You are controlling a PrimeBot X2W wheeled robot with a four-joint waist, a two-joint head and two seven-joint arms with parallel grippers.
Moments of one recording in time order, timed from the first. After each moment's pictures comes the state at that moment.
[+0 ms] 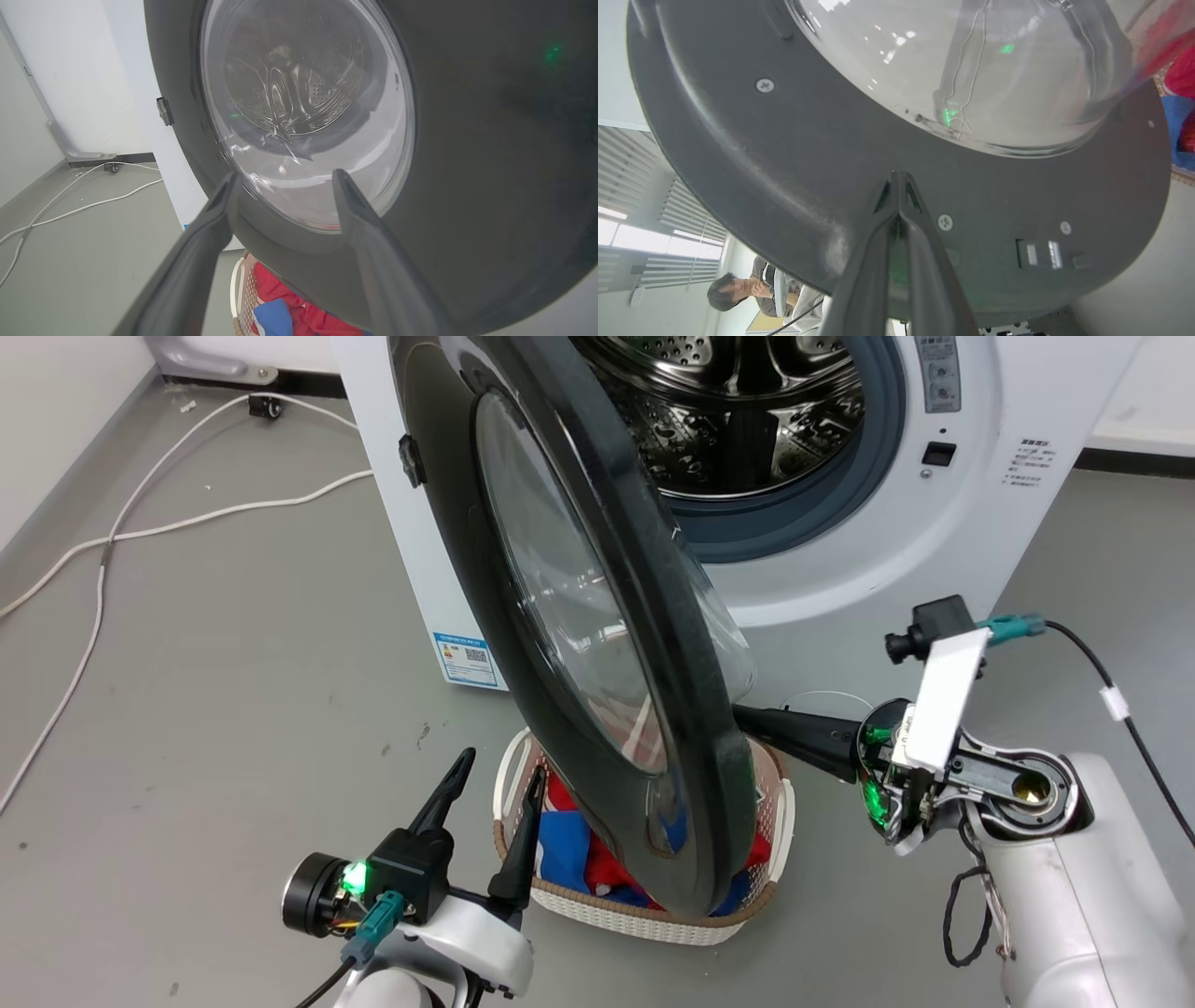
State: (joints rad) left arm -0.14 0.06 -0.24 0.24 -0.09 -0.08 -0.26; right arm -0.56 -0.05 0.05 0.50 1.37 0.13 1.03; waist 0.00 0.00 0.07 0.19
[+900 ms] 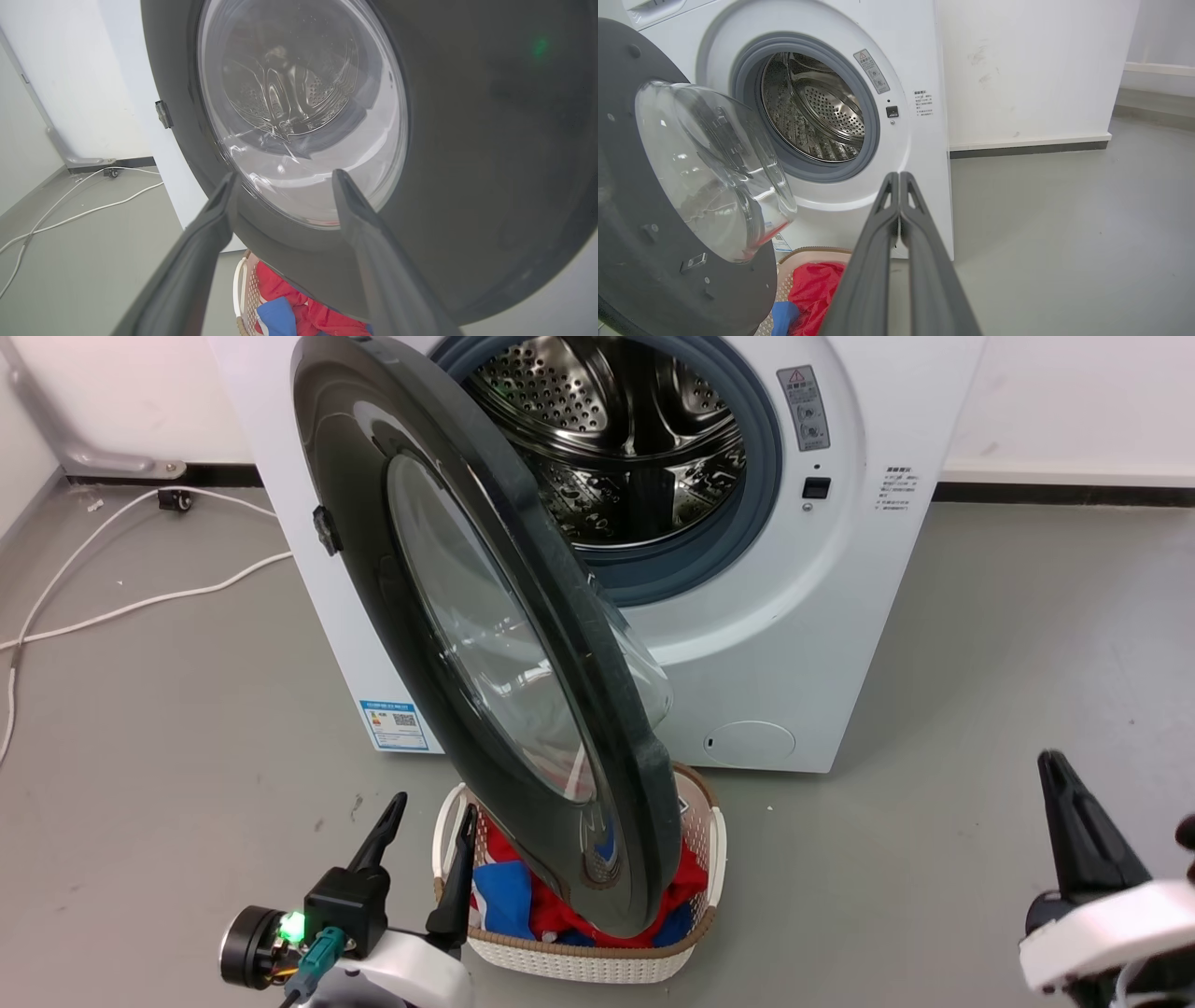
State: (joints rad) left arm -0.07 0.12 -0.18 0.25 -0.12 -0.05 -0.26; right arm 0.01 -0.17 -0.08 -0.06 0.37 0.13 0.04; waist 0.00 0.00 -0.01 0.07
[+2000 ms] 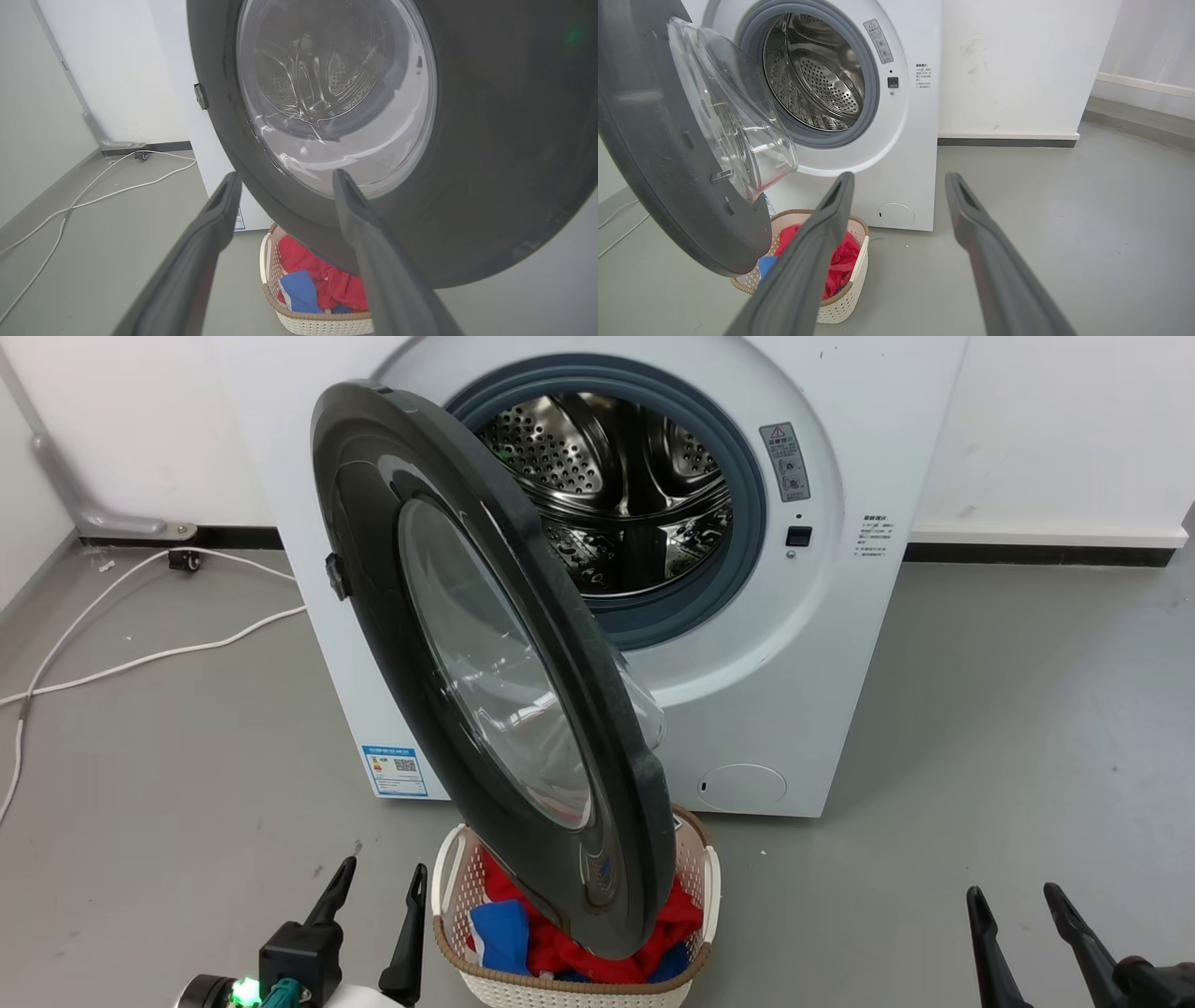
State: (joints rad) left arm 0.04 0.18 -0.15 0.22 -0.16 -0.02 -0.23; right arm 0.30 -0.05 -0.07 -0.19 0.12 0.13 -0.02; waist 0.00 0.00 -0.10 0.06
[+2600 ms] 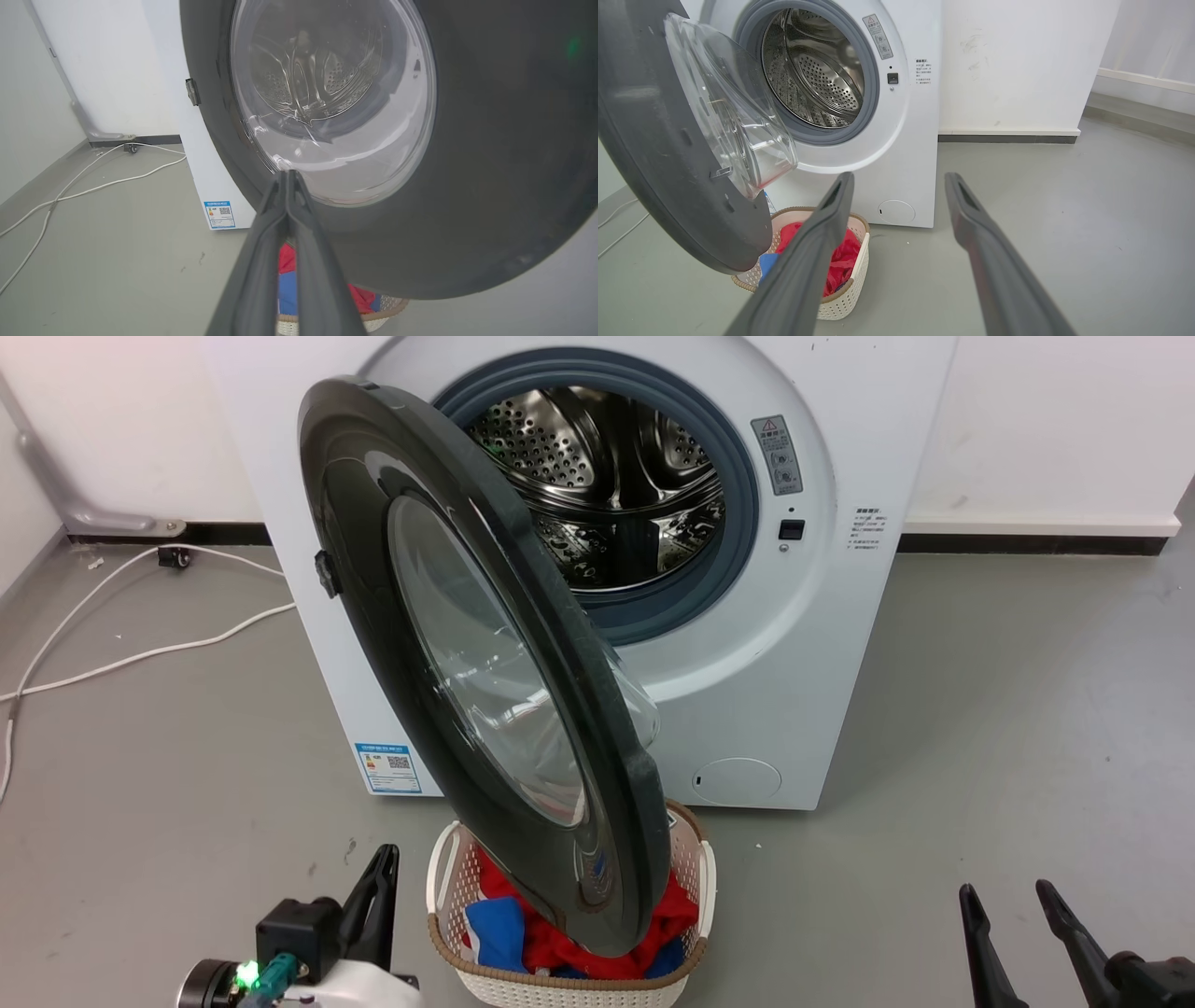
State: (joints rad) left arm 0.02 0.18 -0.16 0.21 -0.20 -0.01 -0.19; right arm 0.30 -0.05 -0.06 -0.19 0.12 0.13 -0.01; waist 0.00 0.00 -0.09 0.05
